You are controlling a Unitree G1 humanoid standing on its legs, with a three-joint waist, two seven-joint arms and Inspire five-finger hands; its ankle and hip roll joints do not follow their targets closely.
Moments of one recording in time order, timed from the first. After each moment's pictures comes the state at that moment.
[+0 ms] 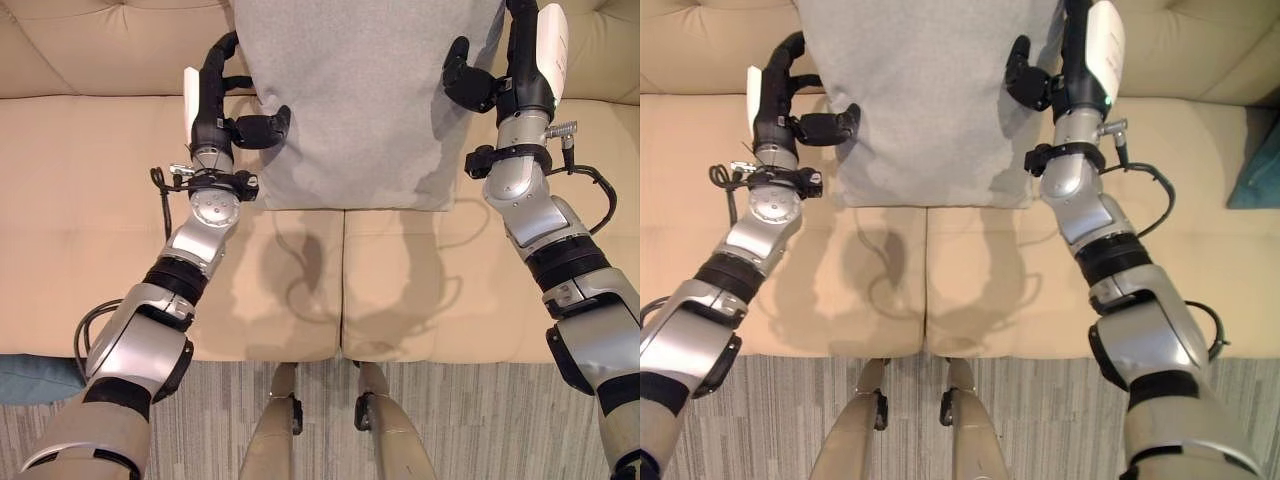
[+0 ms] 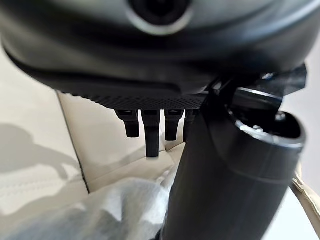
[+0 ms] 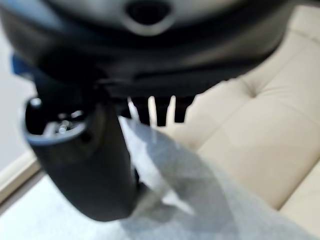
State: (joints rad) left arm -1.07 0.52 -0.45 0.81 -0.32 -0.24 0.44; right arm -1.15 -0.66 0.49 0.74 0.03 -0.12 -0.54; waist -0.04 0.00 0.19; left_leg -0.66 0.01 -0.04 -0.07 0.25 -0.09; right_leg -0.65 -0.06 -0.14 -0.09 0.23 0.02
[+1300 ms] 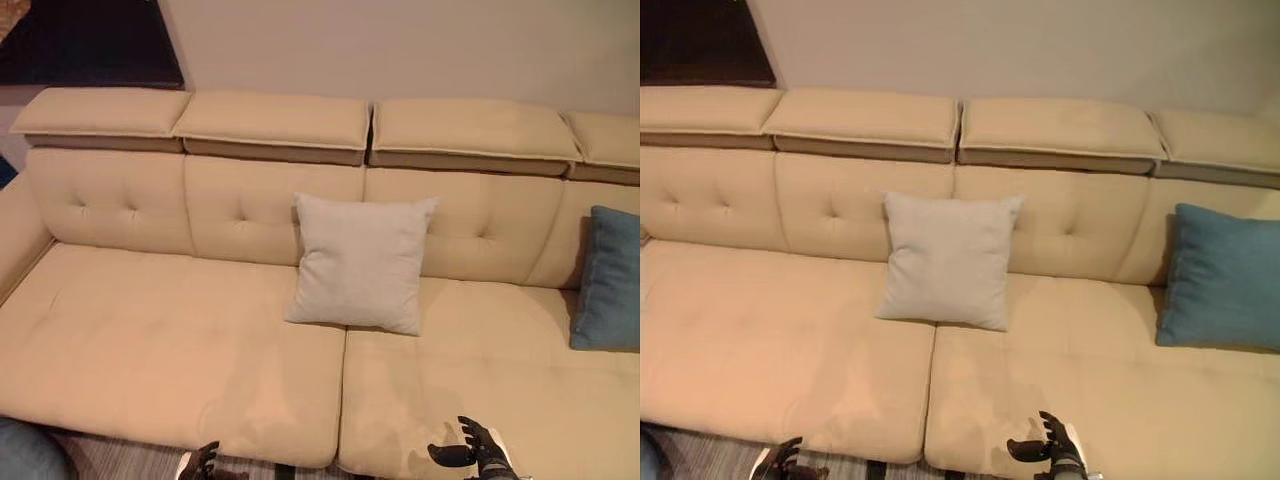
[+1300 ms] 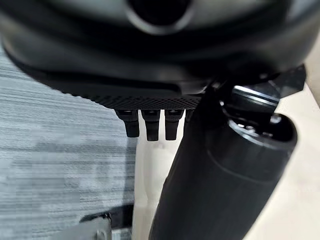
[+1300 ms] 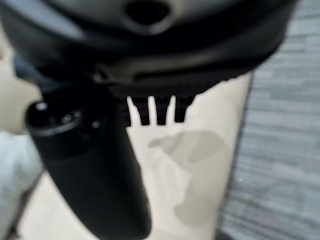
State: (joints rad) left arm 0.08 0.26 -0.14 1.05 -0.09 -0.10 0.16; right arm 0.04 -0.32 0.11 1.01 0.03 -0.10 -0.20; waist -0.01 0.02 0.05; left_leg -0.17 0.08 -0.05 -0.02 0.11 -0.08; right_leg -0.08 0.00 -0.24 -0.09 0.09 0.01
